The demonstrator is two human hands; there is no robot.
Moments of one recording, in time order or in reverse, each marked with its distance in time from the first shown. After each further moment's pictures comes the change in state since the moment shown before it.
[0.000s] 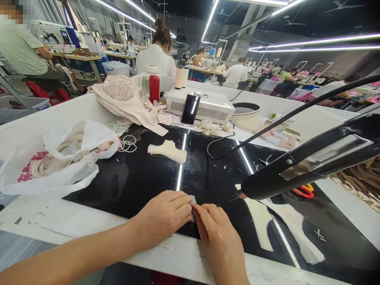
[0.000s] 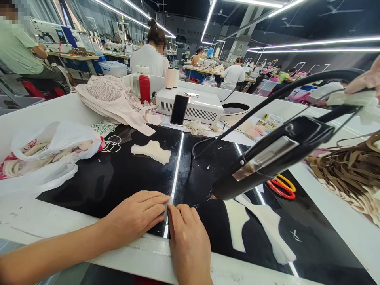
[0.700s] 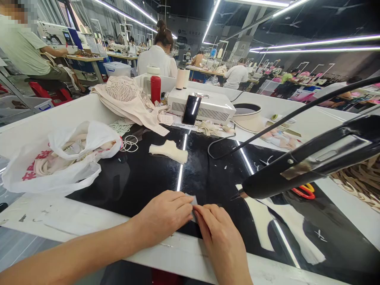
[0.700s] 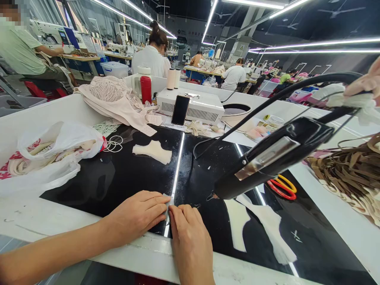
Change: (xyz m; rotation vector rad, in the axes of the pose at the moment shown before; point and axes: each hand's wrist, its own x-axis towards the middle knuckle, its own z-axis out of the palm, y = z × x) left_hand -0.003 -0.001 0.004 -0.017 -0.027 -0.017; right_hand 0.004 0.000 -0.005 0.064 0.013 0.010
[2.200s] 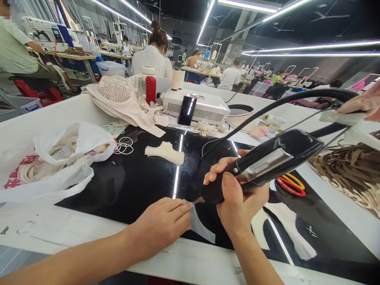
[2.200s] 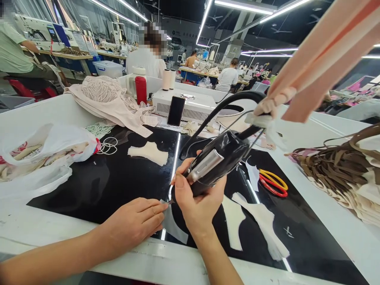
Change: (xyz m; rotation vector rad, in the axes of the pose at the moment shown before) left_hand -0.004 0.004 0.003 0.084 0.066 0.102; right_hand 0.099 -0.007 -0.019 1.319 0.542 0.237
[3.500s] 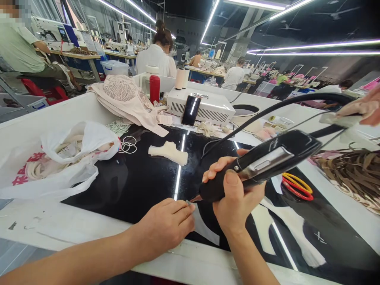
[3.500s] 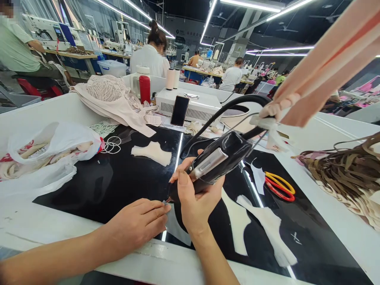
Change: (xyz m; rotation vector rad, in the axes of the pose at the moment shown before) left_hand 0.004 0.002 -0.006 0.051 0.020 0.006; right_hand -0.001 0.007 0.012 0.032 0.043 0.052
